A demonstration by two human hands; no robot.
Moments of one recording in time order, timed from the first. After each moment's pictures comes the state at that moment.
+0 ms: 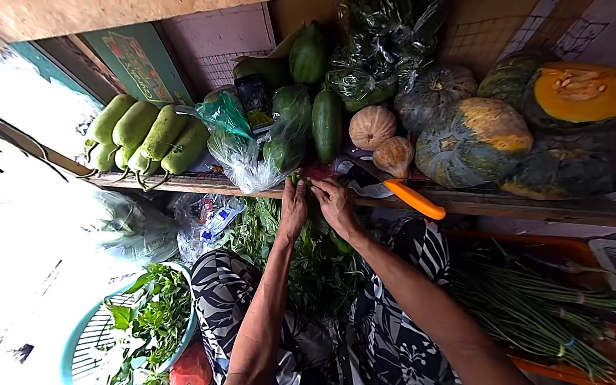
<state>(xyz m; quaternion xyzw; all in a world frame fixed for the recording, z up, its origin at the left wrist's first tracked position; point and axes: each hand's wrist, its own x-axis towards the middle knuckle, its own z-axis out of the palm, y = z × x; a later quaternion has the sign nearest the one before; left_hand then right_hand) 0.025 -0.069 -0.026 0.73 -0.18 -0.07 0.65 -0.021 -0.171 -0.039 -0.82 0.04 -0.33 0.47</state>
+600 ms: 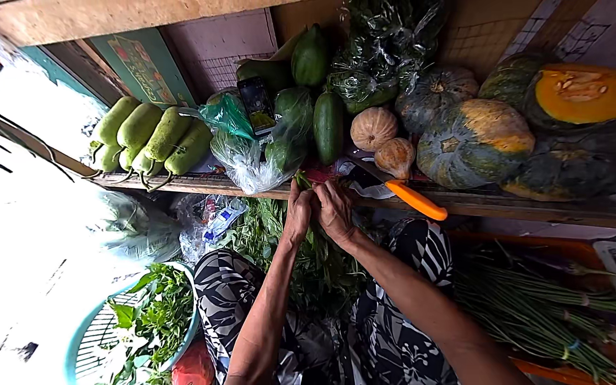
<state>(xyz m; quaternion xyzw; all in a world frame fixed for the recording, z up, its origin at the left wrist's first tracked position) 0.016 -0.072 -0.023 0.68 -0.17 -0.10 0.71 -0.018 -0.162 -0.054 -0.85 0.00 -0.48 0.22</state>
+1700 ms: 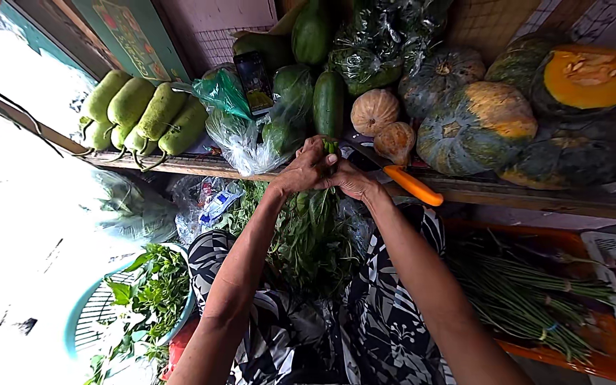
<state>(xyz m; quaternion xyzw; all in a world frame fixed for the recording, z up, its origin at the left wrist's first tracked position) 0.069 -0.082 0.020 0.75 -0.49 -0.15 0.42 -0.015 -0.227 -0.013 -0.63 -0.07 0.02 0.77</state>
